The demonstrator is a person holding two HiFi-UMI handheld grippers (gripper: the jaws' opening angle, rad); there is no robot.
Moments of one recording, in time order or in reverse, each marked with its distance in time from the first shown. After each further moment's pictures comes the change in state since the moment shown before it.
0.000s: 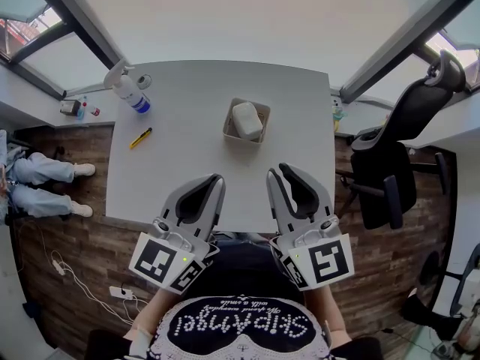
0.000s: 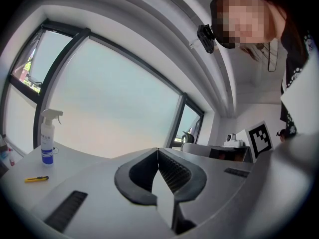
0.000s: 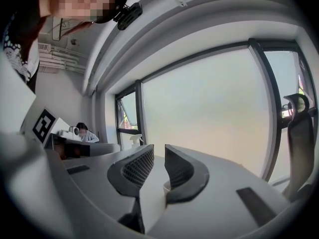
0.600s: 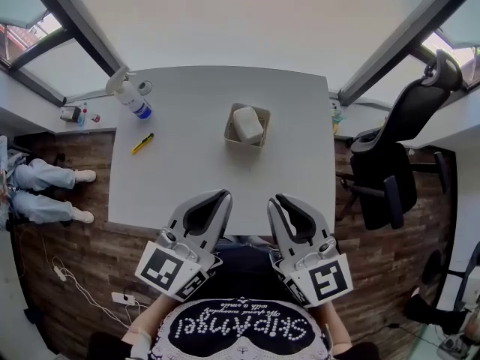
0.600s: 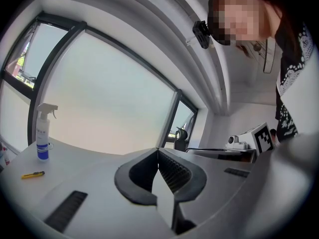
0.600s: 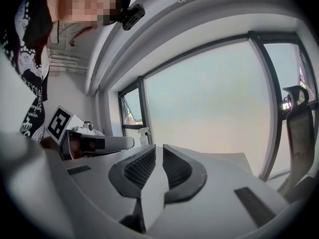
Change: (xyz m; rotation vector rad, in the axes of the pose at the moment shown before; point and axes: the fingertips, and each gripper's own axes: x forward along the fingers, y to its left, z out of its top) left arm -0.010 -0.015 -0.016 0.000 0.052 -0.070; right arm -0.033 0.024 -0.027 0.045 0.063 0.039
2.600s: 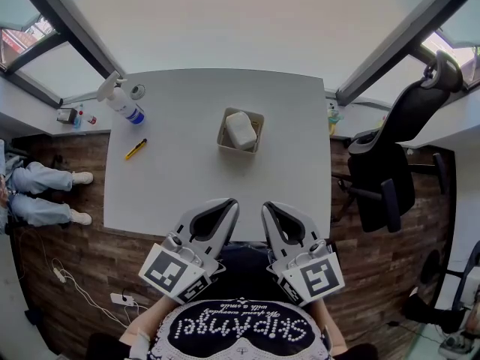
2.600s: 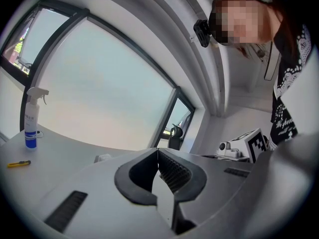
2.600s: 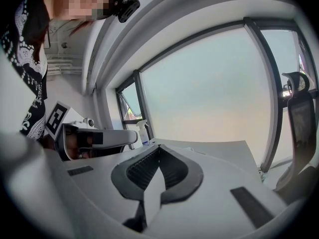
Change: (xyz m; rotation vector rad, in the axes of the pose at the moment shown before) left arm 0.025 -0.013 -0.015 -0.056 0.043 -0.065; right arm 0.016 -0.014 -0.015 0.090 0.034 0.004
